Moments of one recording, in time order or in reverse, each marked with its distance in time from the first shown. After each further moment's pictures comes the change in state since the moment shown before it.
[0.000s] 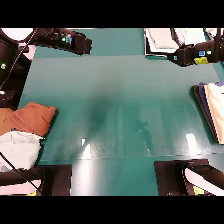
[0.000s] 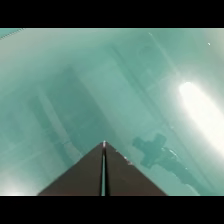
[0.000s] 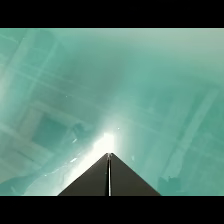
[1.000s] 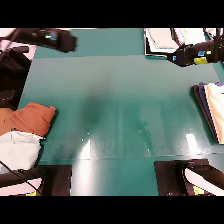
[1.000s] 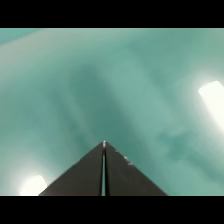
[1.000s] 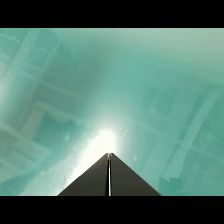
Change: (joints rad) left arm 0.133 0.063 -0.016 0.072 -0.121 0.014; right arm 0.003 0.000 0.000 0.005 0.001 0.000
